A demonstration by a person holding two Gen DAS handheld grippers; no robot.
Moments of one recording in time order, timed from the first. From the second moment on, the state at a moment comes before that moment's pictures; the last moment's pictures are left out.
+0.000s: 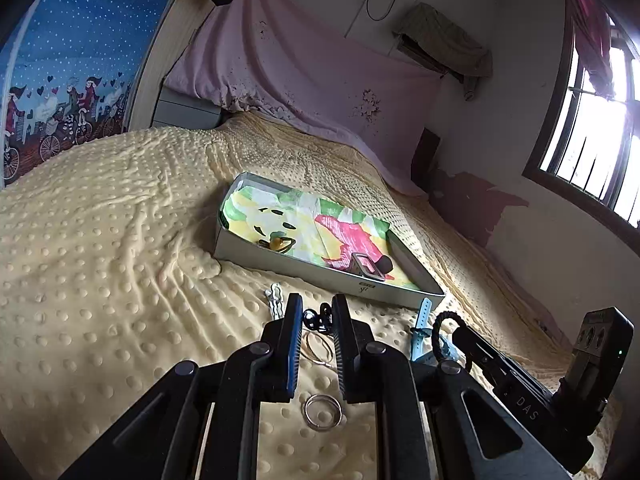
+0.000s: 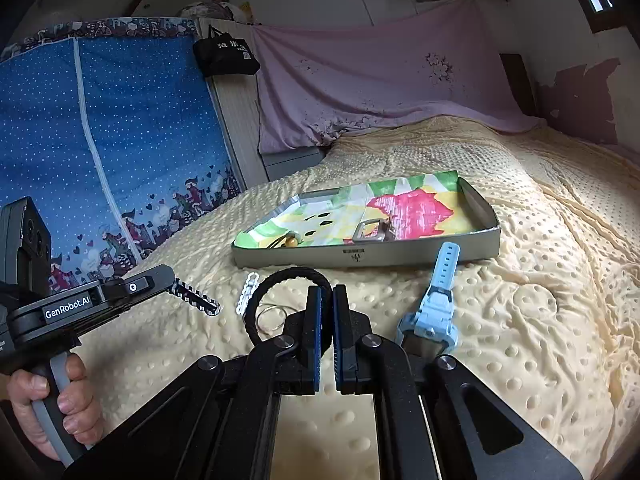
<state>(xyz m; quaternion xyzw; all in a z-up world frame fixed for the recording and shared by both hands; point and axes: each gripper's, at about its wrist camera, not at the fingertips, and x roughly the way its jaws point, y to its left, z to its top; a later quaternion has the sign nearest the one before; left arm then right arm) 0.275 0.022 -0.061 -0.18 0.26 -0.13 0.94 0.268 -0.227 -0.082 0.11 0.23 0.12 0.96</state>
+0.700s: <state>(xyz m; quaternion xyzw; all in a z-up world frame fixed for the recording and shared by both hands) 0.427 -0.038 -0.089 -0.13 0.32 -0.12 0.93 0.431 -0.277 -0.092 0.11 0.35 -0.04 0.93</state>
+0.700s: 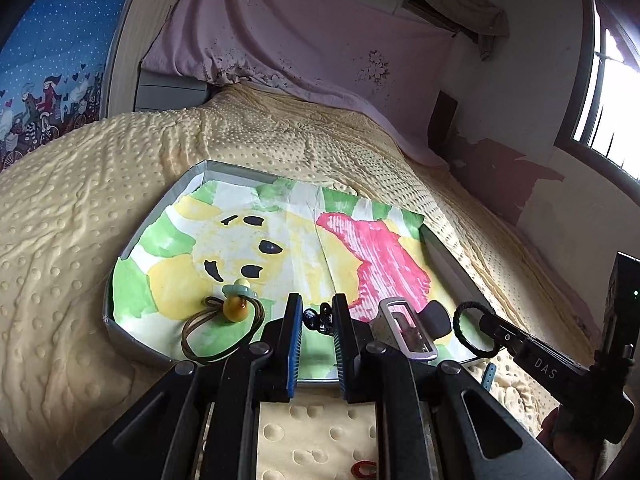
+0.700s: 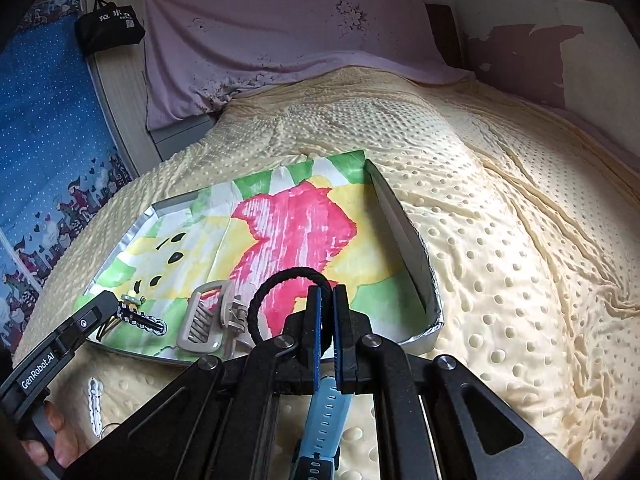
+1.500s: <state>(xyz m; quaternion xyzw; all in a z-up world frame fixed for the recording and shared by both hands) 0.424 -0.049 -0.092 -0.11 0.32 -0.10 0.93 0.430 -0.279 -0.096 0.10 0.35 -0.02 0.93</state>
